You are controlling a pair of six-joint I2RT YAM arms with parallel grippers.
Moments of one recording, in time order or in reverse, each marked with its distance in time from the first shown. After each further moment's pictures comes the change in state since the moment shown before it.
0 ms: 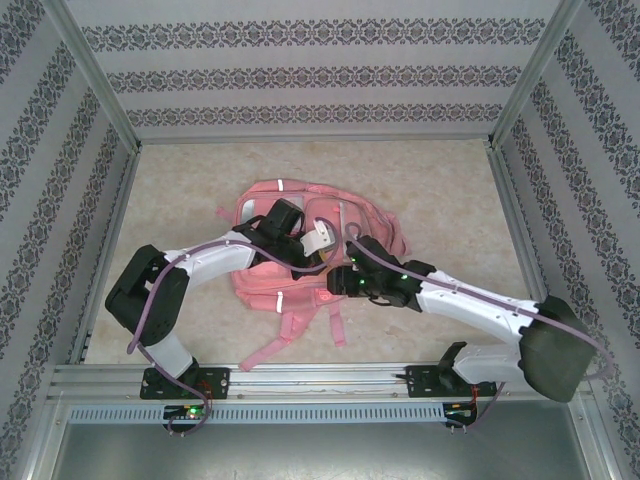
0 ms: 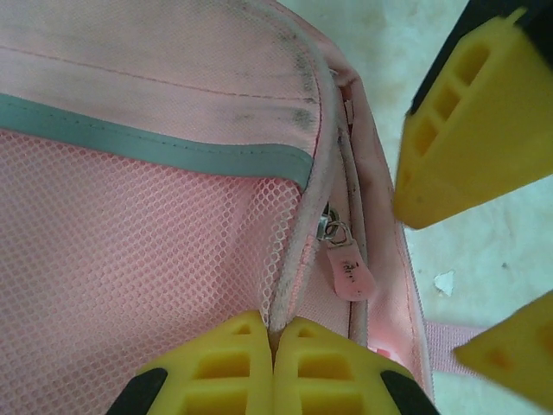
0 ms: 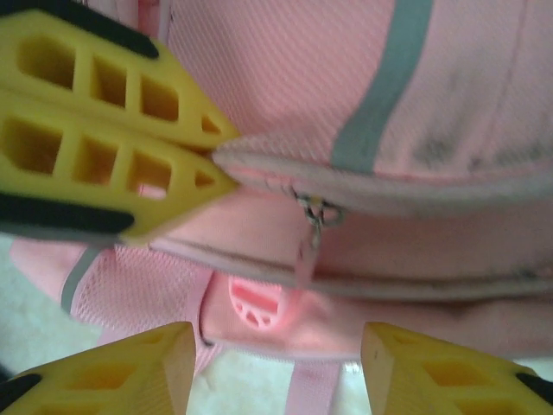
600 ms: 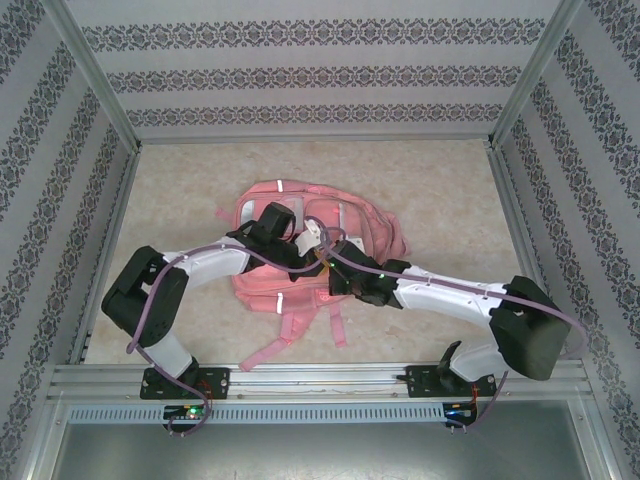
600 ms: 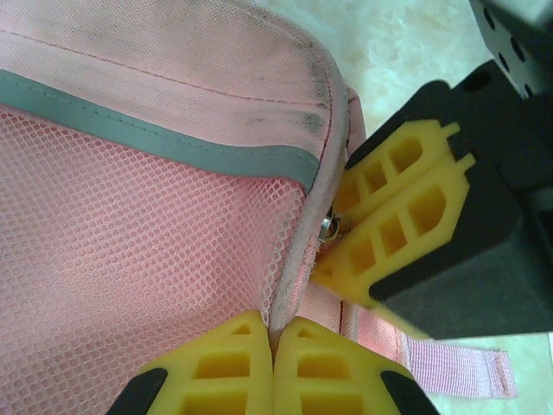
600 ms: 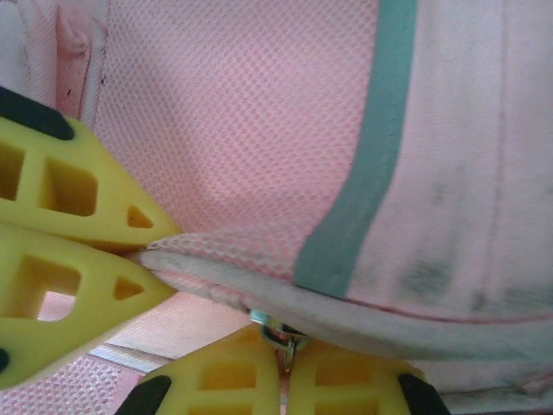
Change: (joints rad) left arm 0.037 -0.021 -0.091 0.138 0.085 -0.105; right arm 0.070 0.140 0.053 0.013 0.232 -0.027
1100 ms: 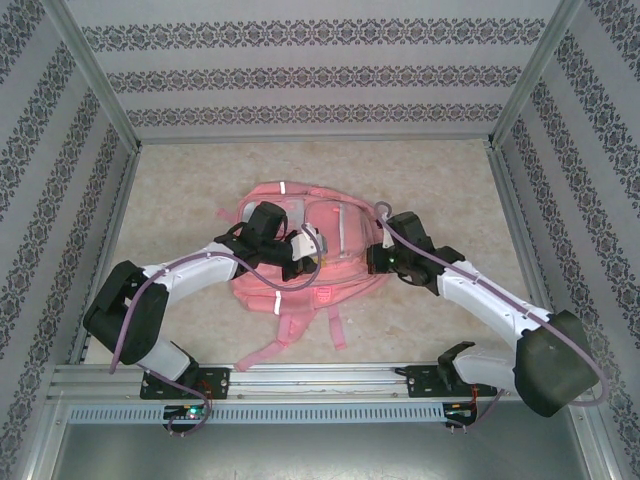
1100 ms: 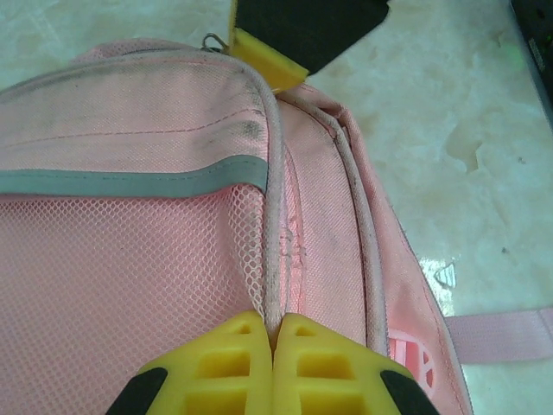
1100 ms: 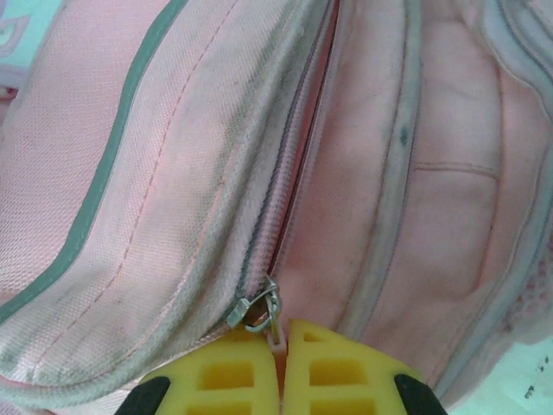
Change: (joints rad) left arm 0.006 -0.123 -0.047 0.004 -0.028 0.330; right arm -0.453 -0.202 -0.082 -0.013 -0.361 -0.340
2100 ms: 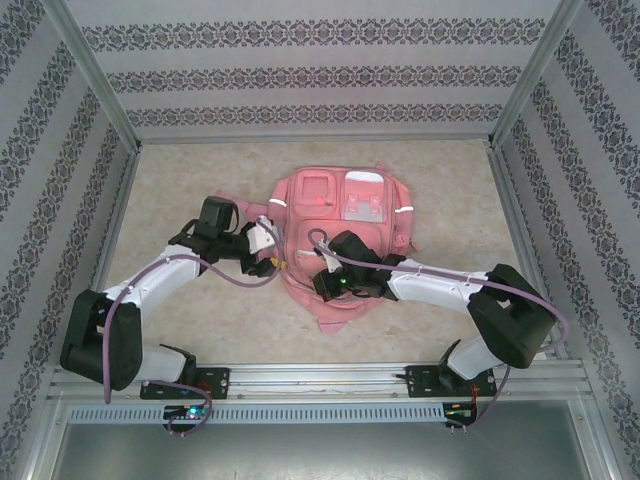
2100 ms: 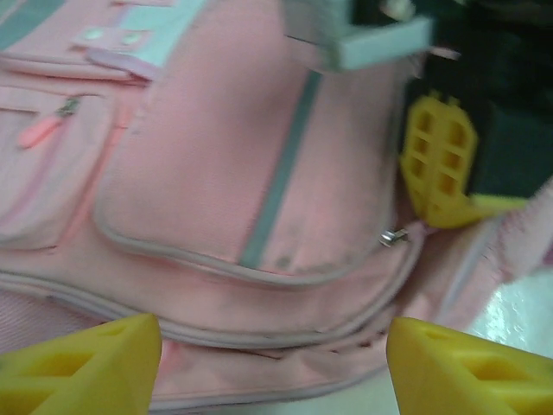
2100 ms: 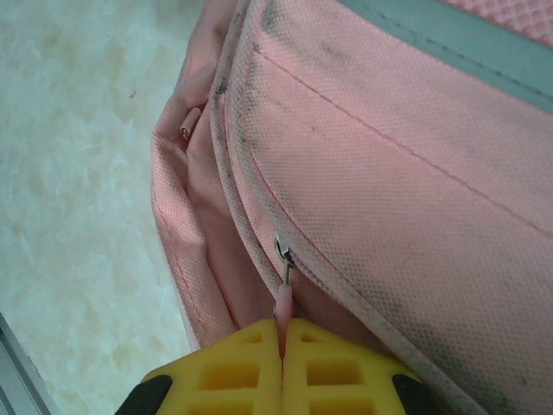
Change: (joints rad) left arm 0.278 -0.177 -0.089 -0.188 0.066 0.251; right arm 0.375 0.304 0.069 0.214 -0.119 0.033
